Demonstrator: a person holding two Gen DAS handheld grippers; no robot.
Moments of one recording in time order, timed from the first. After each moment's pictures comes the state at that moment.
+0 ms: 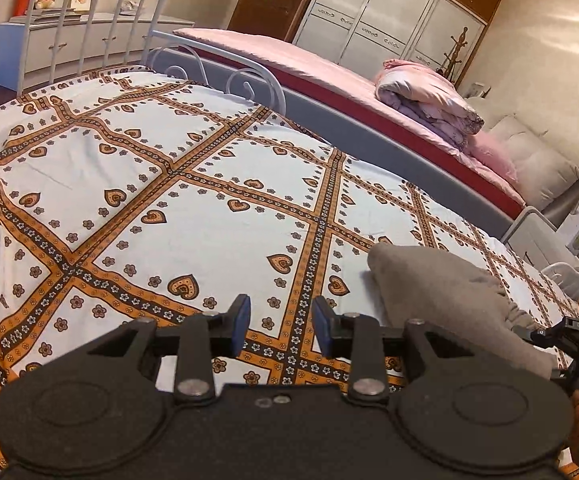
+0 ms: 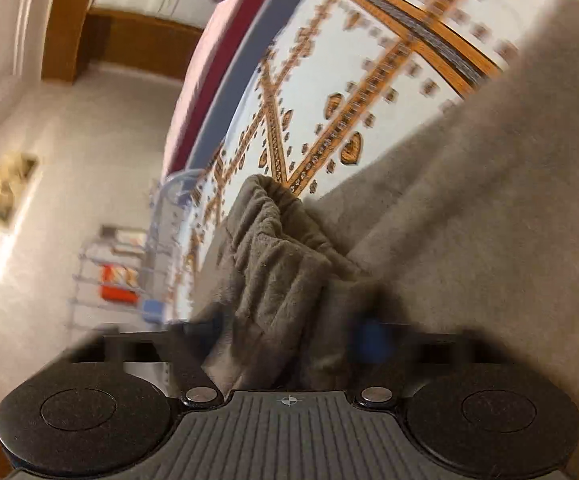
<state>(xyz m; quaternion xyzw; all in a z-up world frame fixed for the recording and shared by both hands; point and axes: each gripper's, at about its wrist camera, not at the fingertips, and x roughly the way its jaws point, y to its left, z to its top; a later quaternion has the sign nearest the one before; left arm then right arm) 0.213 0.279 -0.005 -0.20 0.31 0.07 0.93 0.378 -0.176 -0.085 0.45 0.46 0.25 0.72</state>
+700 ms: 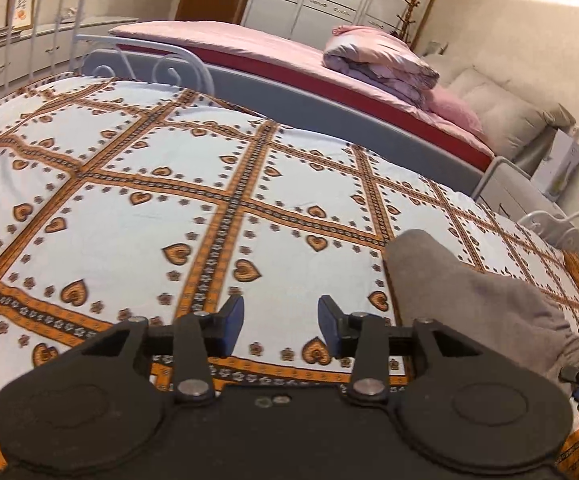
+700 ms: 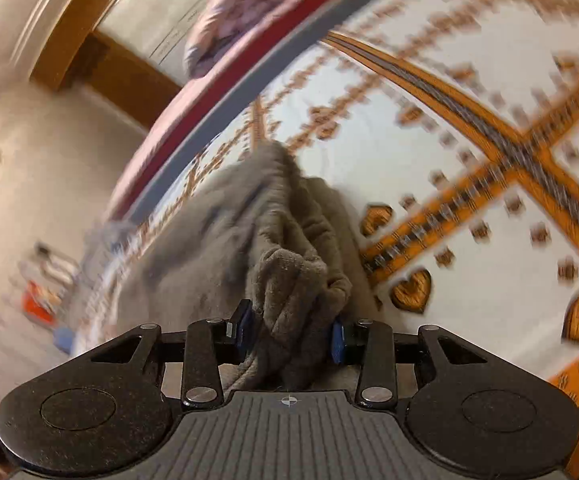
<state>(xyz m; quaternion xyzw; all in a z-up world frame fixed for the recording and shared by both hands) 0.256 0.204 -0.006 -0.15 0.34 0.01 0.93 0.282 -0.322 -0.078 0.35 0.38 0.15 0.84</state>
